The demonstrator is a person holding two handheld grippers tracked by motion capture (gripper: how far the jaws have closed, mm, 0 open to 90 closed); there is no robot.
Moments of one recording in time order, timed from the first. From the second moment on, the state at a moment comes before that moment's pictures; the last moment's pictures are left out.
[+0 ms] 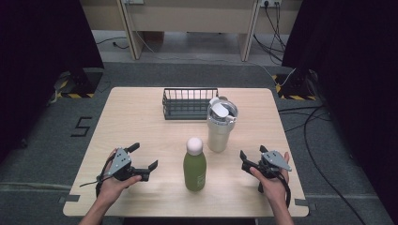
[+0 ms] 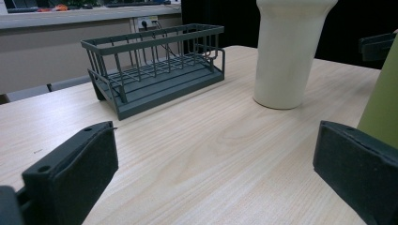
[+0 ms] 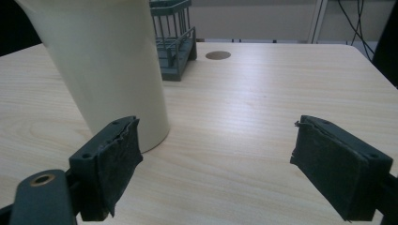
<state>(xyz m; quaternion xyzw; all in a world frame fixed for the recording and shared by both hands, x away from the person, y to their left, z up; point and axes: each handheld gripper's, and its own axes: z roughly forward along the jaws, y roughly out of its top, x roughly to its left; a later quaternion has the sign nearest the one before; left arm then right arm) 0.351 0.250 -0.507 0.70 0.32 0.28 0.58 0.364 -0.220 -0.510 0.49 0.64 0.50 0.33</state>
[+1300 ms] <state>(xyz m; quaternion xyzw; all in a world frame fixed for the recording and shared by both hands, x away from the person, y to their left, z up) 0.351 0.249 -0.507 0.70 0.32 0.28 0.58 0.413 -0.147 -0.477 0.39 0.68 0.53 0.32</state>
